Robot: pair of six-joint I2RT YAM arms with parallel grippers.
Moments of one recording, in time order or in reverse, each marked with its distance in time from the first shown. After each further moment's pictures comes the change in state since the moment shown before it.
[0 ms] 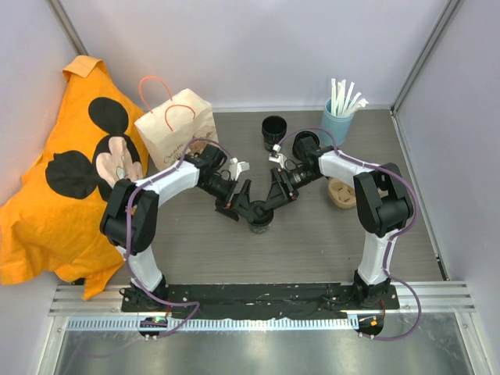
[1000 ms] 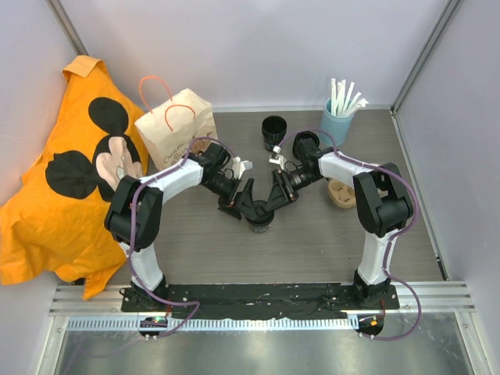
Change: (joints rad) left arm -0.022 0.054 0.049 0.005 -0.022 -0.019; right arm 0.002 0.000 -0.020 0.009 -0.017 -0.002
